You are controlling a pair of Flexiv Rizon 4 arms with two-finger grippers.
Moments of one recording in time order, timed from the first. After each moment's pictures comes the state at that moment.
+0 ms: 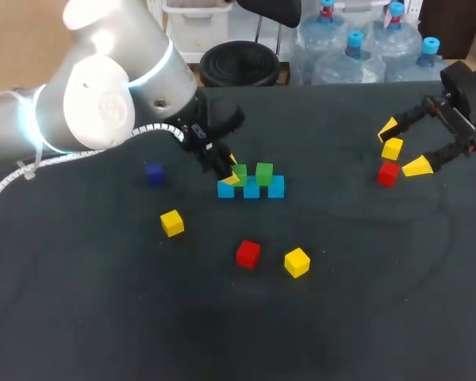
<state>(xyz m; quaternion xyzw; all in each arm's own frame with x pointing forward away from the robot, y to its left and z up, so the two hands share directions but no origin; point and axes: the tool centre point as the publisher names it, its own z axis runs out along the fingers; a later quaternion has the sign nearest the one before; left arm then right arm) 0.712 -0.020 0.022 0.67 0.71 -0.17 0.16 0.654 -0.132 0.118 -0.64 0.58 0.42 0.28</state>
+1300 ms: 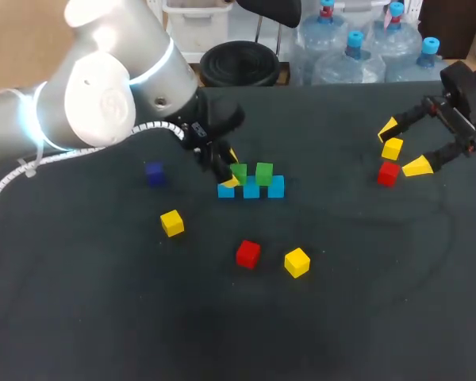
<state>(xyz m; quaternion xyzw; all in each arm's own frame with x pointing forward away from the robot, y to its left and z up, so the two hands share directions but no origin) 0.714 -0.020 0.023 0.67 0.70 -0.17 0.16 0.654 -0.132 0.118 -0.64 0.58 0.42 0.28</state>
